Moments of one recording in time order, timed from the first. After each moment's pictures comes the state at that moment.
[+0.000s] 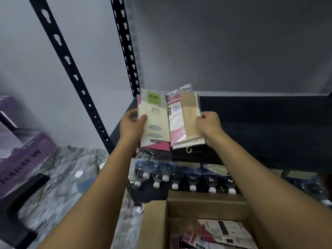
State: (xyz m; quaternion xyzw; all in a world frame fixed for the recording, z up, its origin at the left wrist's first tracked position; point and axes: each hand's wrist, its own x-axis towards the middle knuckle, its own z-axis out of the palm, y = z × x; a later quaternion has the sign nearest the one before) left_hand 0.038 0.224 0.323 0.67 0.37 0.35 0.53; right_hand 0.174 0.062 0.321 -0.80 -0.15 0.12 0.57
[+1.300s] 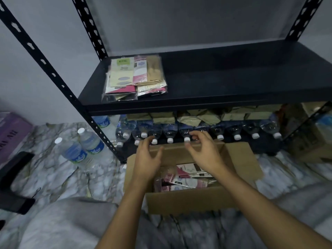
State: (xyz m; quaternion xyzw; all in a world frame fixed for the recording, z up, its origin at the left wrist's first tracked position) left_hand -0.056 0.036 0.171 0.84 0.29 0.19 0.42; right_hand 0.054 -0.125 0.180 -0.84 -0.25 0.08 0.47
